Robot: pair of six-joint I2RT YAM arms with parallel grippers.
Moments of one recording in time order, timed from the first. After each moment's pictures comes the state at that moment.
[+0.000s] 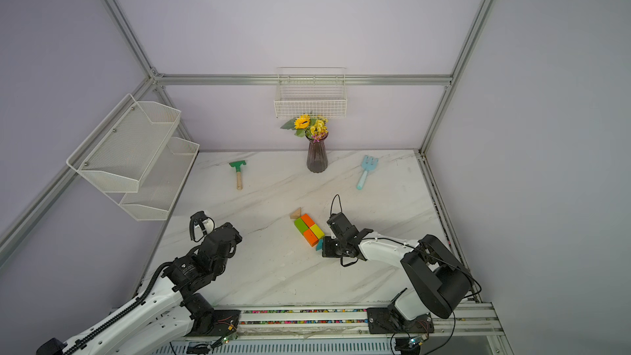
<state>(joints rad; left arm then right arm) -0.64 0.72 0.49 -0.41 -0.75 -0.94 0.66 1.48 0.63 -0.18 -0.19 0.66</state>
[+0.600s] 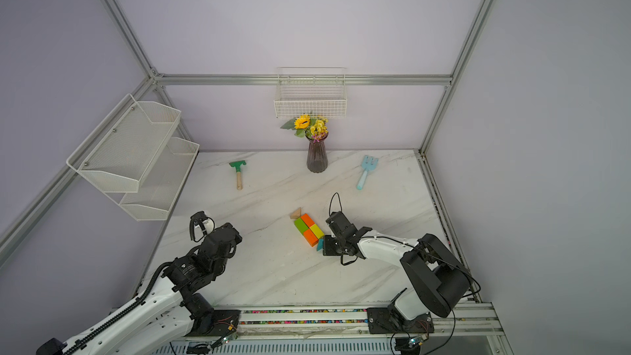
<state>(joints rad) -0.64 0.72 0.49 -0.41 -0.75 -0.95 0.66 1.50 0.66 -0.21 -0.12 0.62</state>
